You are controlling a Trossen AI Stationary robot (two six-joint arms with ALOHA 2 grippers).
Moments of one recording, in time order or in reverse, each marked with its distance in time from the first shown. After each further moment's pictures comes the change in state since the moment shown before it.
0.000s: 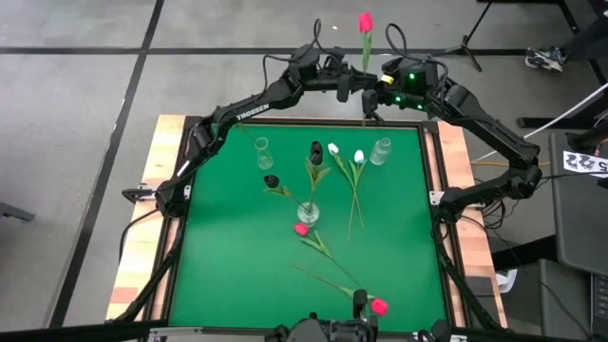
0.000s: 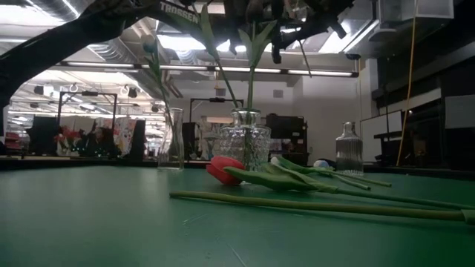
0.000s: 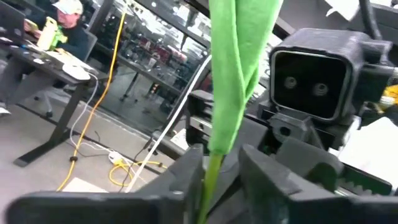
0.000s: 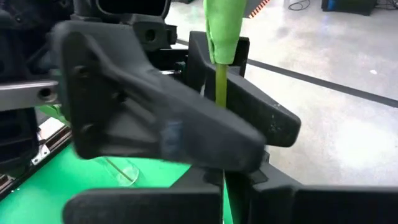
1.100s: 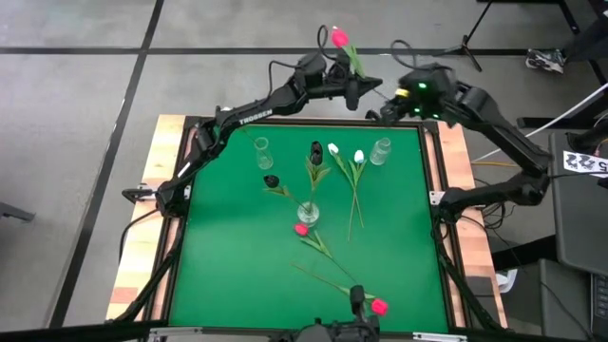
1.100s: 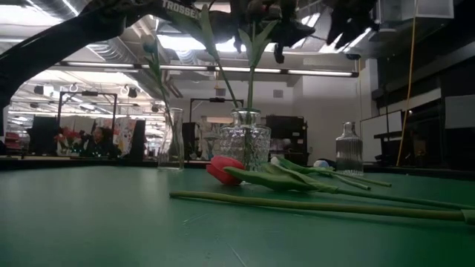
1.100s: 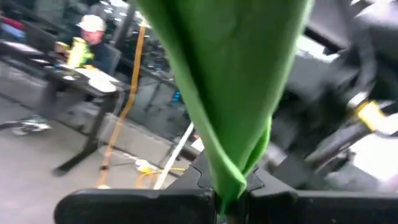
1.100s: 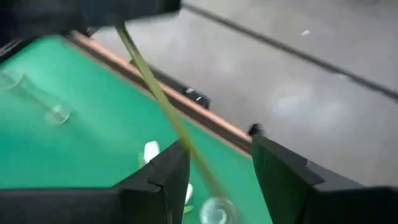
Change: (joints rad) left arm -0.034 0.003 -0.002 -0.031 -0.171 0.141; right arm -0.002 -0.108 0.001 -0.364 0.164 -0.062
